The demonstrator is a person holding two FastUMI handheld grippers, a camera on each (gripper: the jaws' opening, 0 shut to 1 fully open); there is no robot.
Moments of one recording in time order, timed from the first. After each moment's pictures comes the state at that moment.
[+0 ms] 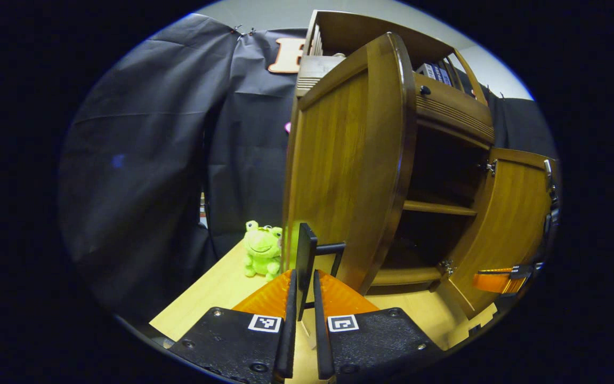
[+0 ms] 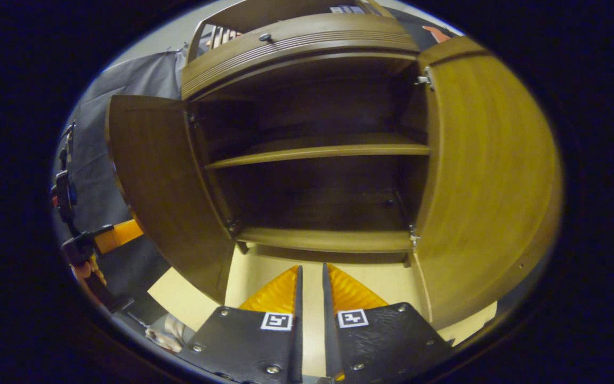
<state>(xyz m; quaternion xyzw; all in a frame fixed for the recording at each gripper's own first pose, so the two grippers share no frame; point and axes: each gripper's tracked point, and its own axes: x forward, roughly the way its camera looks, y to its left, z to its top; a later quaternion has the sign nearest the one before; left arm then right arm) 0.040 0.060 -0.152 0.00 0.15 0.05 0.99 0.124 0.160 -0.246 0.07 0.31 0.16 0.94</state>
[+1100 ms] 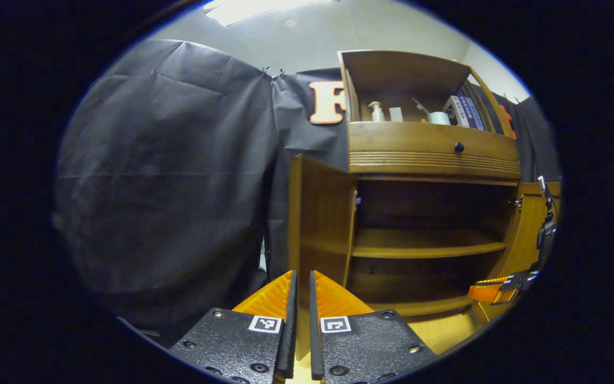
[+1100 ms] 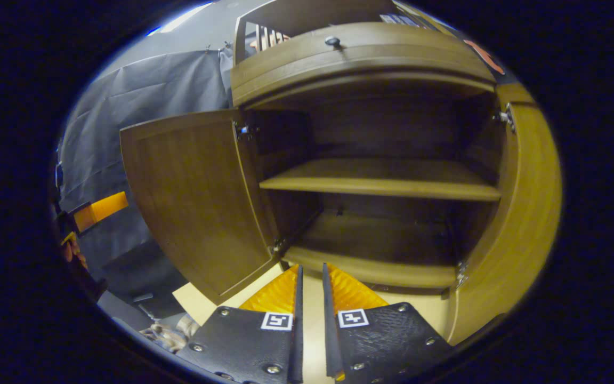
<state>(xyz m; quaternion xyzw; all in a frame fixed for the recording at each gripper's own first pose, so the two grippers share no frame) 0.007 0.100 -0.009 0.05 0.03 0.16 0.99 0.170 0.224 -0.167 0.08 0.23 0.25 0.94</state>
